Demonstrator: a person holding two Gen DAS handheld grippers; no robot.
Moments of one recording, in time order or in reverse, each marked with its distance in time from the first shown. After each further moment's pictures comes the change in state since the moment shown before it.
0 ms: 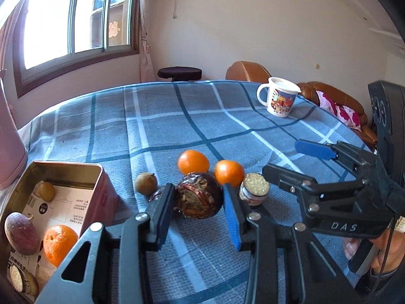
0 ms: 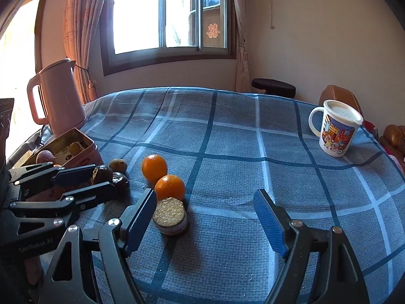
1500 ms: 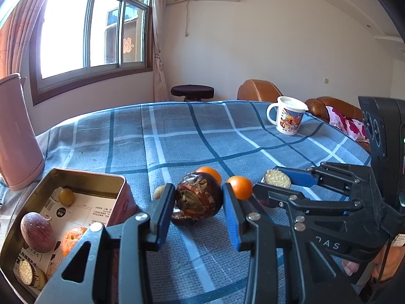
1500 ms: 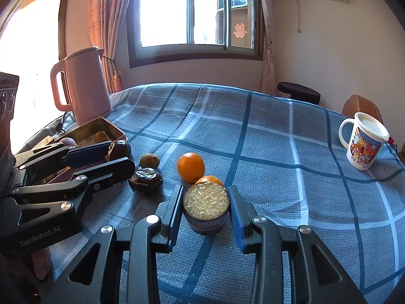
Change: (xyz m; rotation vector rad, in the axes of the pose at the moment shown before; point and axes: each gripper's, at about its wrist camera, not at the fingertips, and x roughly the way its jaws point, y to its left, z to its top) left arm -0.021 0.001 -0.003 -0.002 -0.116 0.073; right arm 0.002 0.025 0.003 -0.068 -0.003 0.116
